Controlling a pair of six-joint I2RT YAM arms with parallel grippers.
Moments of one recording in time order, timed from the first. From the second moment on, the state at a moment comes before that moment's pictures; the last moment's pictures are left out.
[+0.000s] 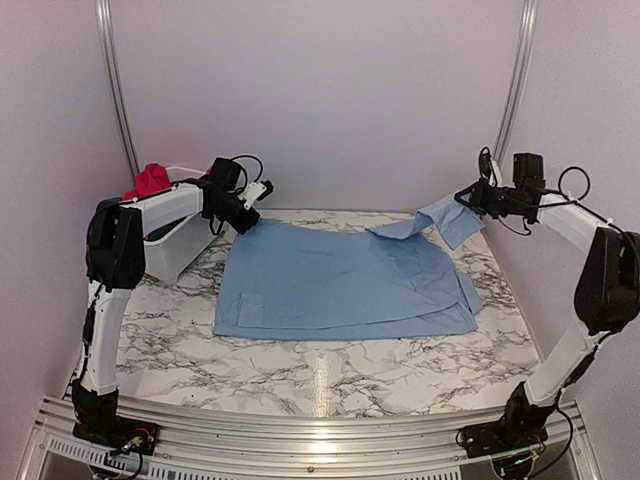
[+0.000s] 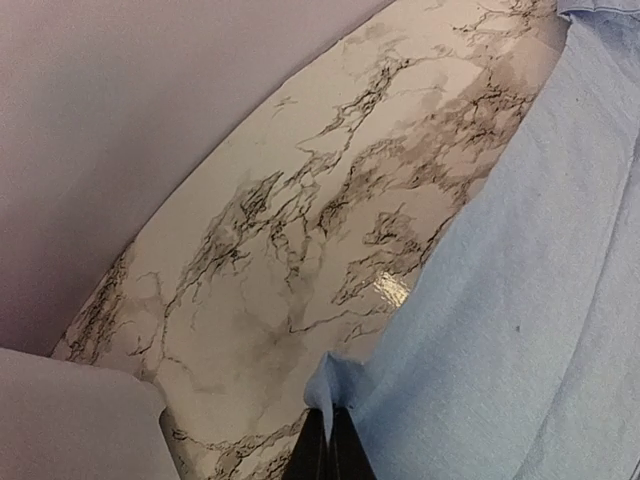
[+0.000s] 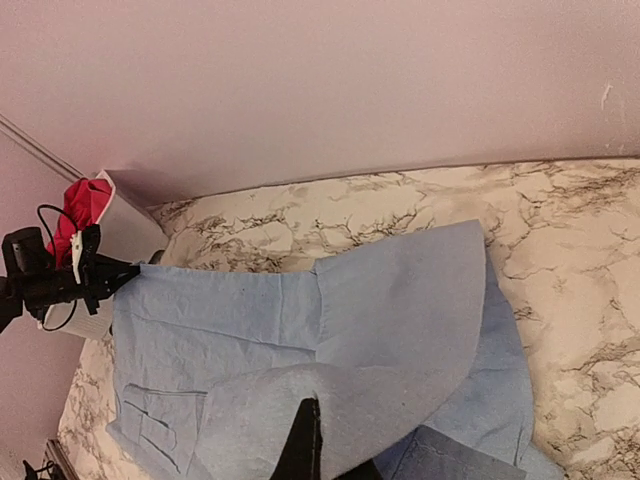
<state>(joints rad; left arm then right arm) -0.36 2.37 2.07 -0.54 0.12 0.46 -0.09 1.67 1.39 -0.28 -0.66 0.26</state>
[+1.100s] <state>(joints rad) -0.43 1.82 1.16 0.01 0.13 0.50 -0.09 1.02 1.24 -0.54 -0.67 0.28</state>
